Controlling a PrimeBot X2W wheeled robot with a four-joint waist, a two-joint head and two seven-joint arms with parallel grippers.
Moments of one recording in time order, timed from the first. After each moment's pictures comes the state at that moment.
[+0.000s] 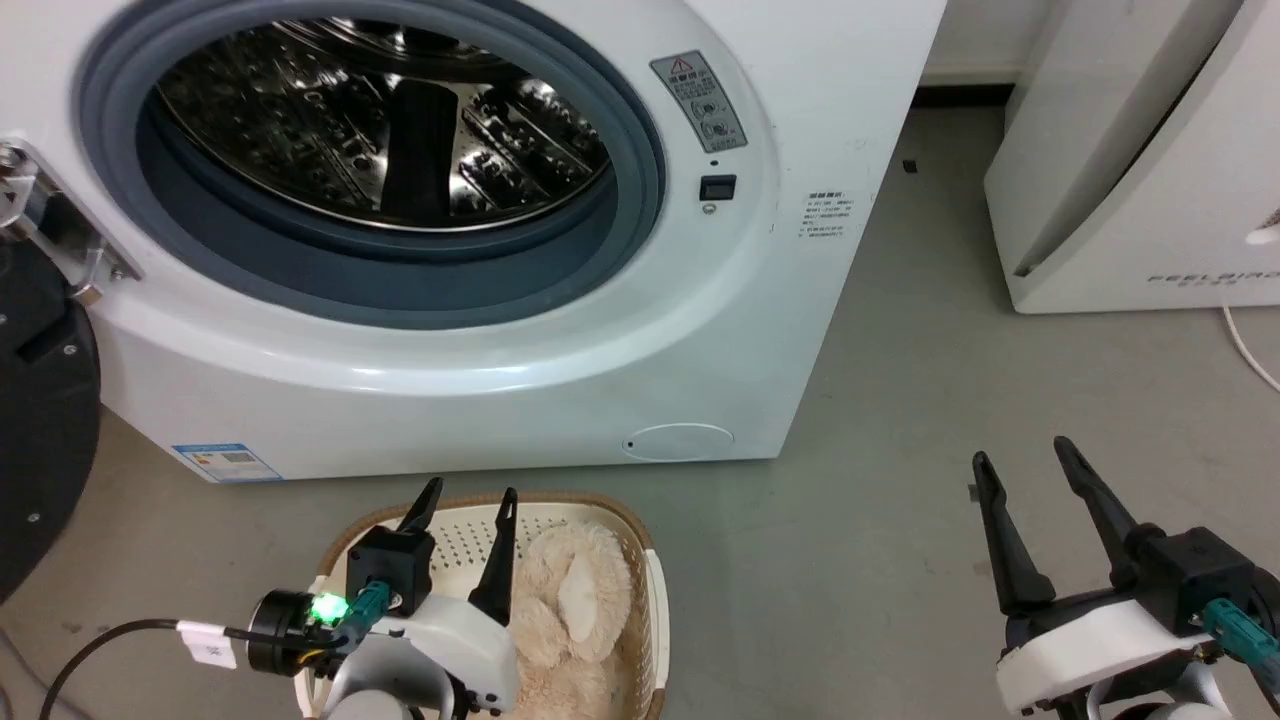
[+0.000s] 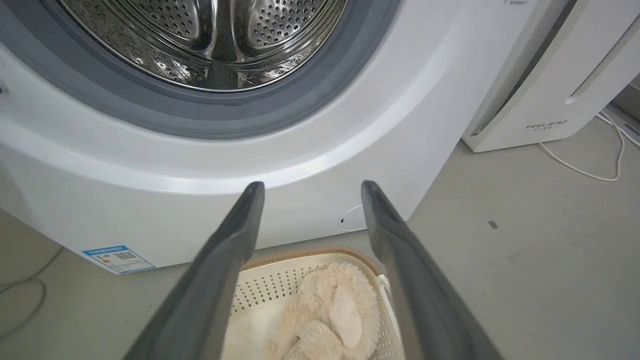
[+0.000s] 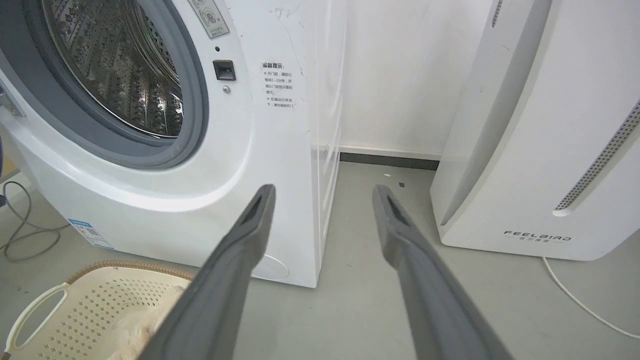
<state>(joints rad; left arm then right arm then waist) -0.13 0.05 -0.11 0.26 -0.05 -0.05 -0.10 -0.03 -0.05 -0.04 0.00 0.04 0.13 -0.10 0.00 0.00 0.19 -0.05</state>
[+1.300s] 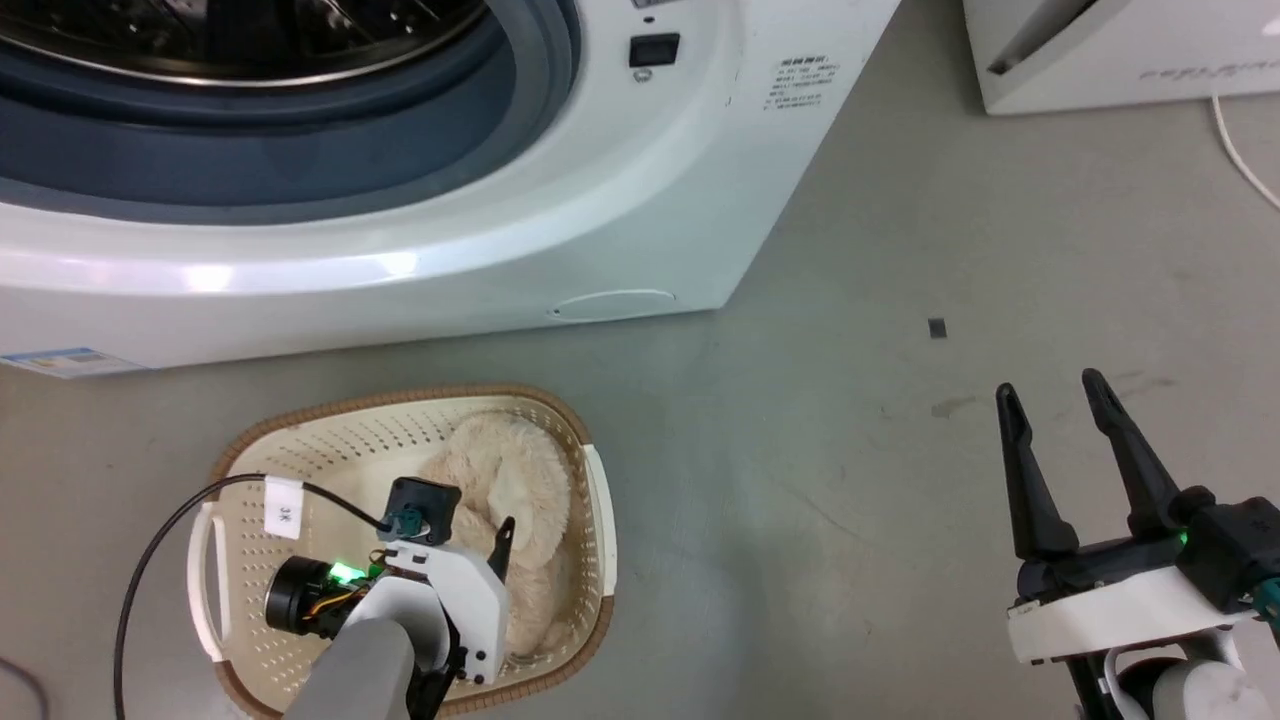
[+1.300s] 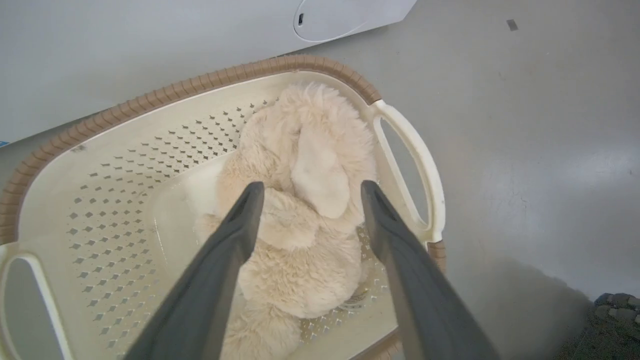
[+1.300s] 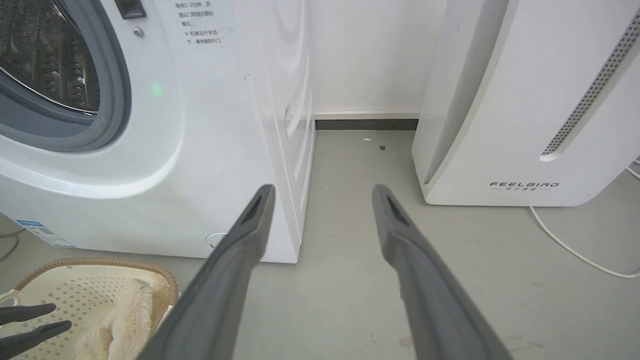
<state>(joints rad) -0.46 0.12 -0.25 0.87 -0.14 -0.08 -0.05 -0.09 -0.05 -0.04 -0.04 0.10 0.13 -0.18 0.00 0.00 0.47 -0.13</state>
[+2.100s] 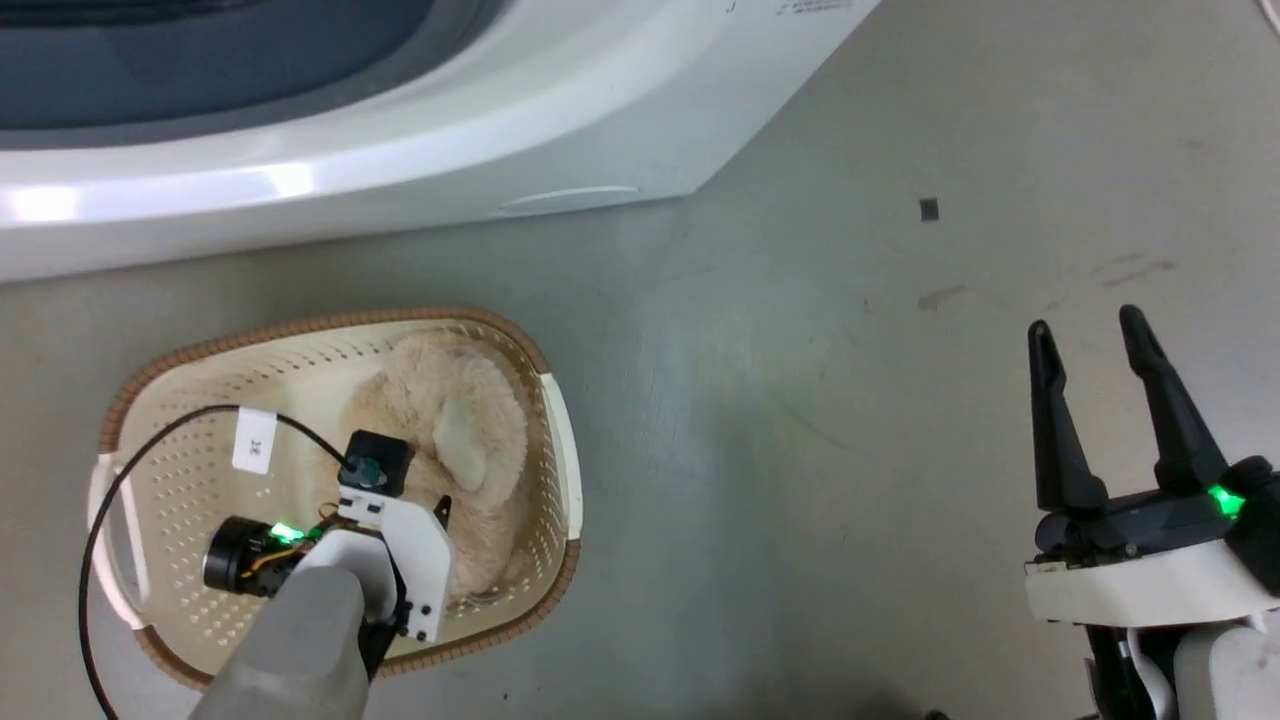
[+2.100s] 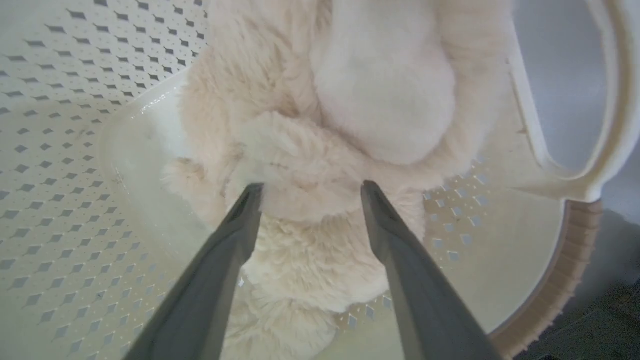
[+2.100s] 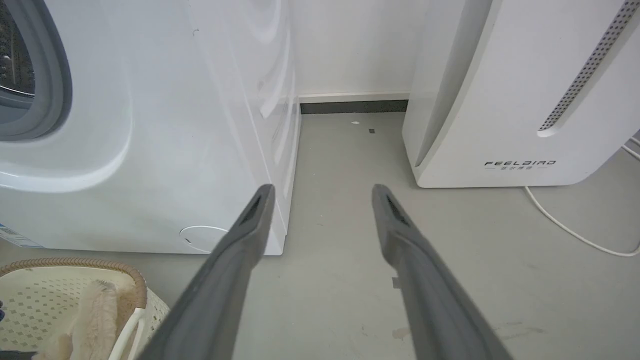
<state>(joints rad) -0.65 0.18 -0.35 1.14 -0.19 -0.07 -0.04 -0.14 -0.05 -0.04 -0.09 0.14 0.13 -0.23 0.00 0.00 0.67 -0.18</state>
